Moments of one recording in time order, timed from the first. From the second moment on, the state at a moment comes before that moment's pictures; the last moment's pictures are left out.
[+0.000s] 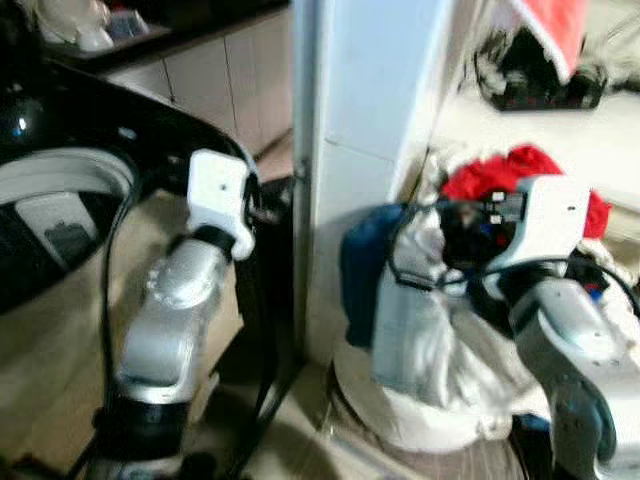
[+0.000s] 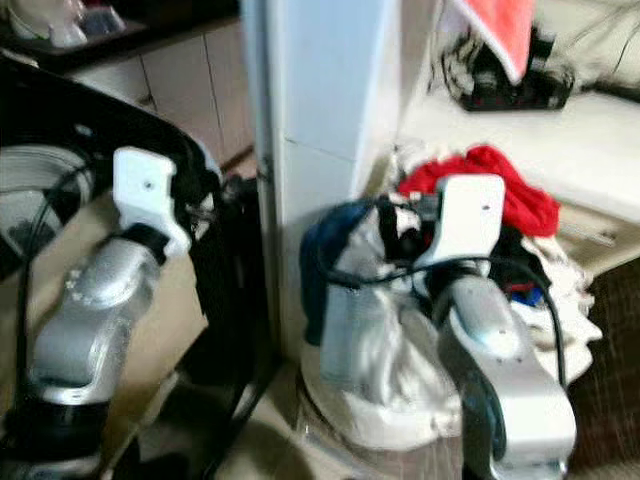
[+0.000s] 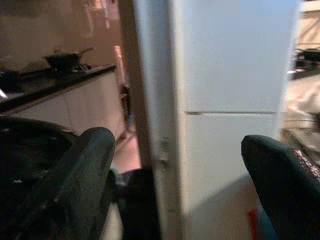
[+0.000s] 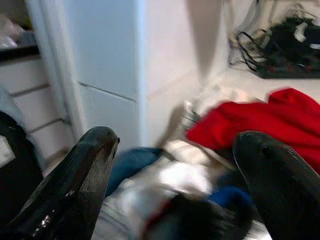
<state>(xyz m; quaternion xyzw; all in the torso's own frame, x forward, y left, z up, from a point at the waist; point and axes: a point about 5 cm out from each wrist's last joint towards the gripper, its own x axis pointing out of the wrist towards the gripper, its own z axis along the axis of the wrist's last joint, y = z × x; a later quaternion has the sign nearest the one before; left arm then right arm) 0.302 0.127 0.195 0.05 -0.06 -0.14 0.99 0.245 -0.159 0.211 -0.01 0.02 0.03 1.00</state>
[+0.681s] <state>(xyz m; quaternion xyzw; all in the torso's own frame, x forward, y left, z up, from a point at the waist) 0.282 0.142 0.202 0.09 -0.05 -0.34 0.94 0.240 -0.171 0.206 -0.10 0.16 0.12 0.98</state>
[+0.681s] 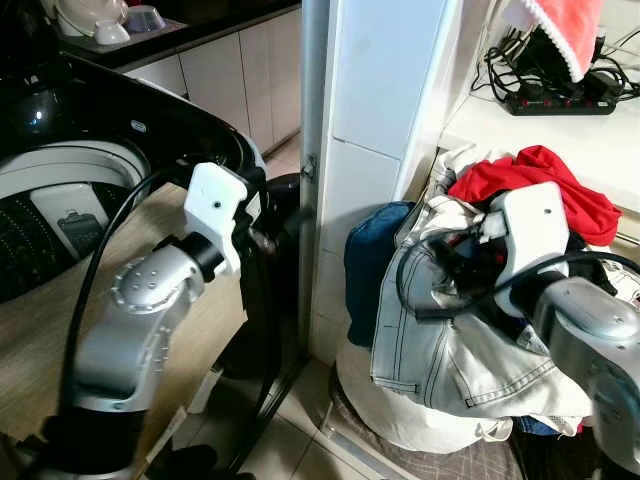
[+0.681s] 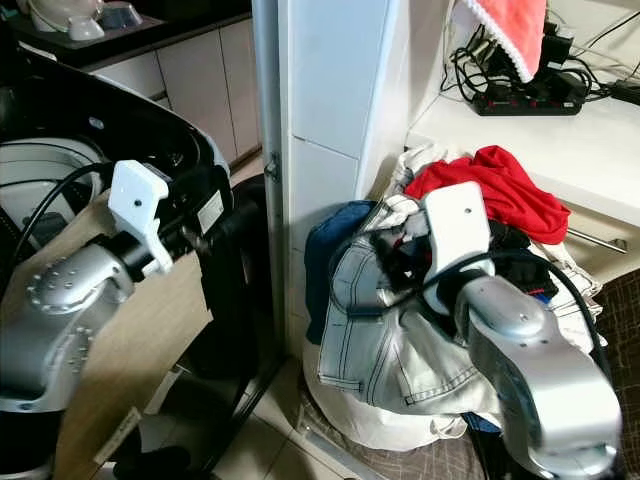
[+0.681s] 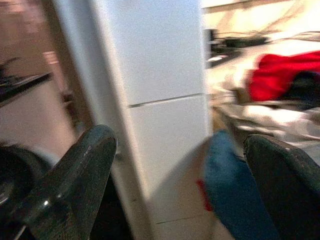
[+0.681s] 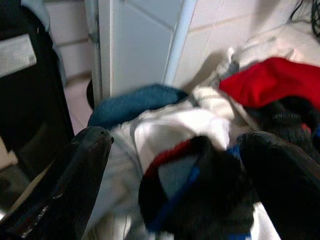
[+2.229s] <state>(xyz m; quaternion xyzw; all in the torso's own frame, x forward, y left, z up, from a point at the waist) 0.274 0.134 0.198 0.09 -0.03 -0.41 0.91 0.235 -0.192 0.182 -0.14 0.24 0.10 0.96</state>
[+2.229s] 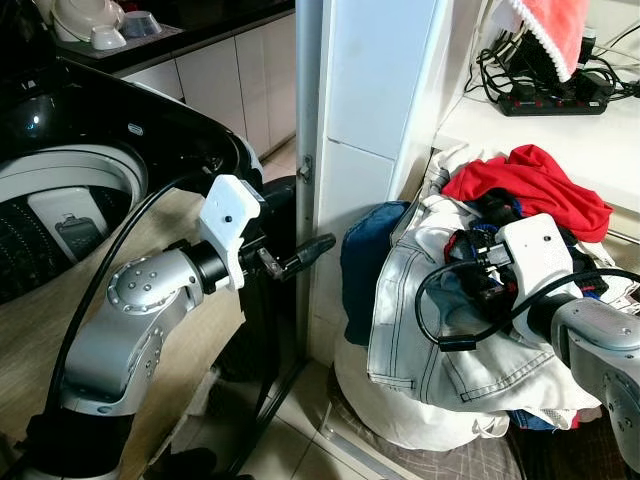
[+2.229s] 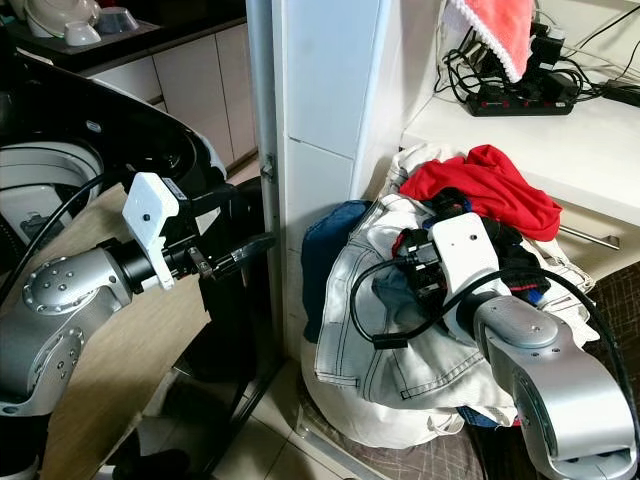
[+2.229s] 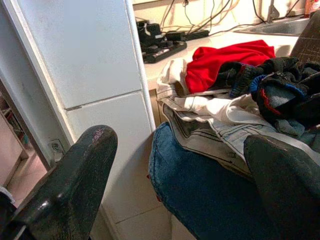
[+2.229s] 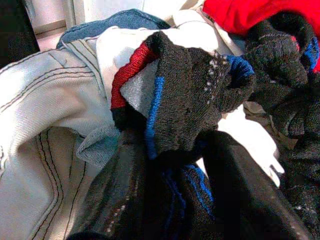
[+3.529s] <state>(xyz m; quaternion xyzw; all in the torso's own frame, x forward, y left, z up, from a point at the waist) 0.294 0.065 0.264 -0.11 -0.11 -0.39 0.91 0.293 -0.160 0.305 0.34 -0.08 0.29 0.89</state>
